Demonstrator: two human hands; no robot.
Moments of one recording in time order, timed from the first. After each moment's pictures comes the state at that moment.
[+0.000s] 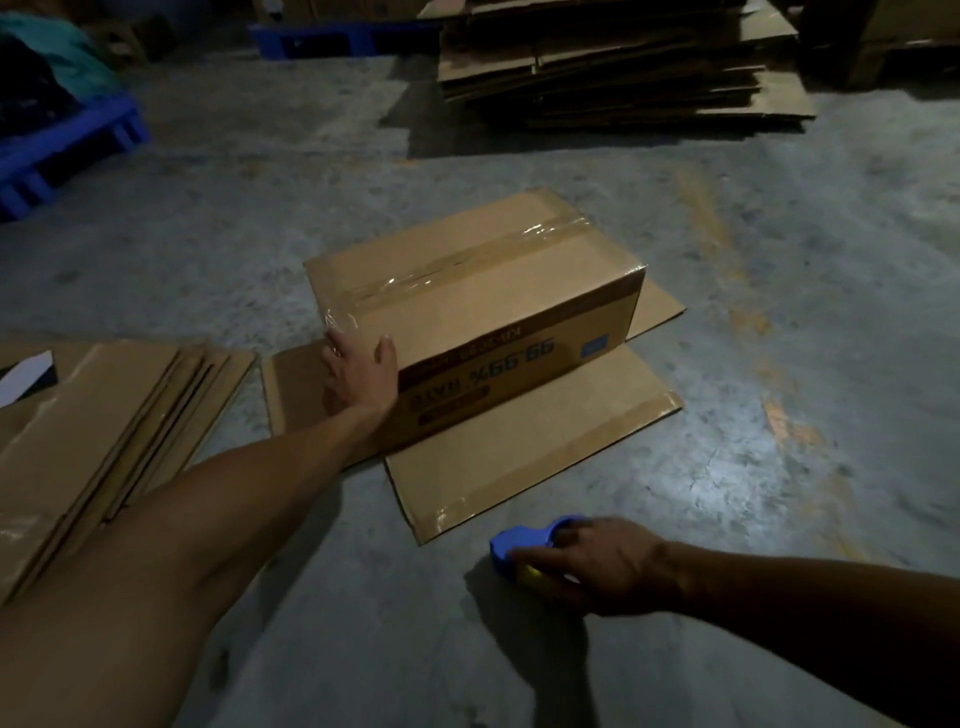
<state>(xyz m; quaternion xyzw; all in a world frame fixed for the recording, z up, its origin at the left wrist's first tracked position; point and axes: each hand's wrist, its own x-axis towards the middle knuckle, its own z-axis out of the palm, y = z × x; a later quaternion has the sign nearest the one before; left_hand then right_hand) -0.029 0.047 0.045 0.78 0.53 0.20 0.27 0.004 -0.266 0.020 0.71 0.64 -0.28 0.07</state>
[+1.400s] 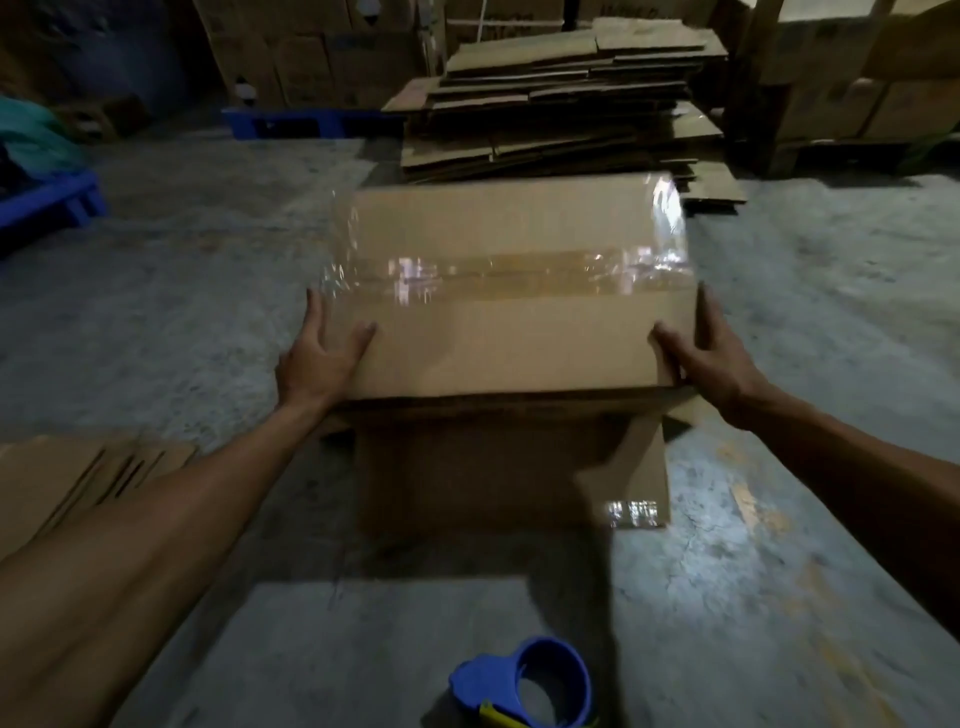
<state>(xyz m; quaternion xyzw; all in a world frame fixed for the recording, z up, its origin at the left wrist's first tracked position) 0.045 0.094 0.128 0.84 0.36 0.28 0.30 0.255 -0.273 0.136 0.77 0.26 -0.06 -0.58</state>
